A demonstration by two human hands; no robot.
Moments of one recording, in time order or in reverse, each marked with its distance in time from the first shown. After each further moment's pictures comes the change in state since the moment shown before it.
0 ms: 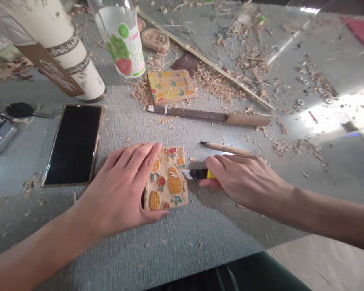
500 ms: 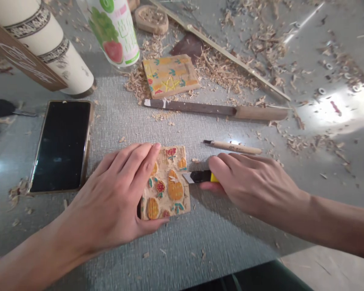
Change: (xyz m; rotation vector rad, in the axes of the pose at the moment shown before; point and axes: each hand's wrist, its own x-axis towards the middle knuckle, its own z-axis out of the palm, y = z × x) left_hand 0.003 0.002 -0.009 -0.023 -0.079 -0.006; right_hand 0.002 -0.005 0.004 0.004 -0.018 0.056
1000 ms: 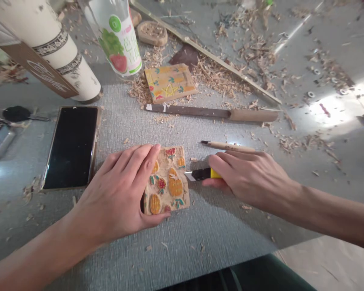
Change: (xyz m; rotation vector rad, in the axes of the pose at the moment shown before) left_hand -0.002 0.001 0.002 0.070 0.027 0.000; right_hand -0.001 0.014 -0.001 0.107 0.054 -0.071
